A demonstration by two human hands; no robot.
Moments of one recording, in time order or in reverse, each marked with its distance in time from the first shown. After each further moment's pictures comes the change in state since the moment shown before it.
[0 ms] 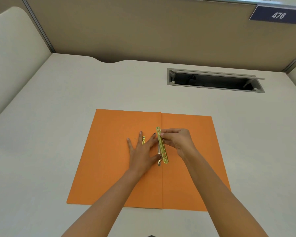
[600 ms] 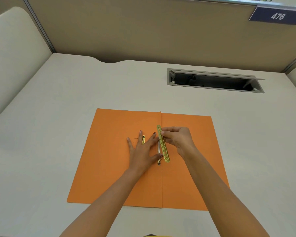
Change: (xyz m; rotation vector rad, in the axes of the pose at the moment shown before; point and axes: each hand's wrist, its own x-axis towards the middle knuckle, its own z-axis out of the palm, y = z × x) left_hand 0.000 -0.001 0.001 -0.006 0.001 0.005; right_hand 0.004 0.000 0.001 -0.039 0.034 -0.015
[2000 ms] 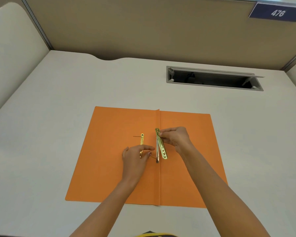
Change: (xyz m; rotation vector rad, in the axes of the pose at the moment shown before) left_hand -0.038 0.017 -0.026 -0.432 0.200 -0.182; right_hand 0.018 0.012 0.001 -0.104 0.029 0.077
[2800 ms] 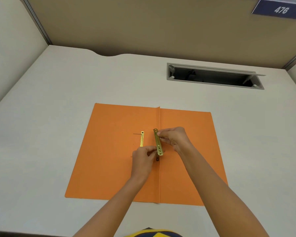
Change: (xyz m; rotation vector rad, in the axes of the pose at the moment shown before) left_hand -0.008 0.013 0.021 -0.292 -0.067 -0.137; right_hand -0.003 0.004 0.002 0.061 -0.034 0.049
